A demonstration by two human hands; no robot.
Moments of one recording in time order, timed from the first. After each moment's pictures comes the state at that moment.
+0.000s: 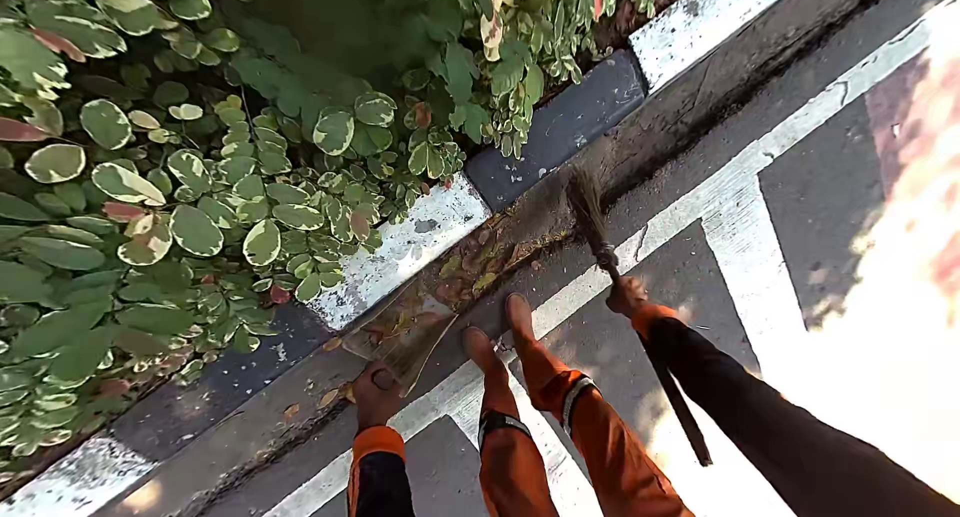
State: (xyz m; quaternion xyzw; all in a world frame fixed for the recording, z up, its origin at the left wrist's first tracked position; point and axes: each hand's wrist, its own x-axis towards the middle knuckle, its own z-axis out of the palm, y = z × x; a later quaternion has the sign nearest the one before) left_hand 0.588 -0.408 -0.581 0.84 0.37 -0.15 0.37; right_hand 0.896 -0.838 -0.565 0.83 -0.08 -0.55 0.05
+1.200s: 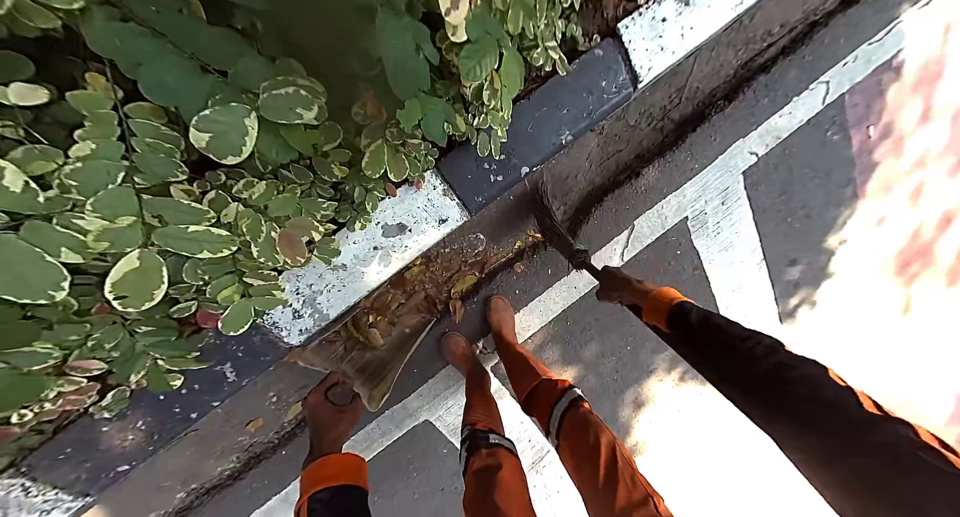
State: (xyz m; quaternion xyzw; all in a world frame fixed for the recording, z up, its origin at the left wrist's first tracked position) left_hand 0.614 -0.396 -0.606 0.84 0.36 -0.13 0.39; right_hand 0.977 -0.868 -0.603 0.78 -0.04 -0.63 0.06
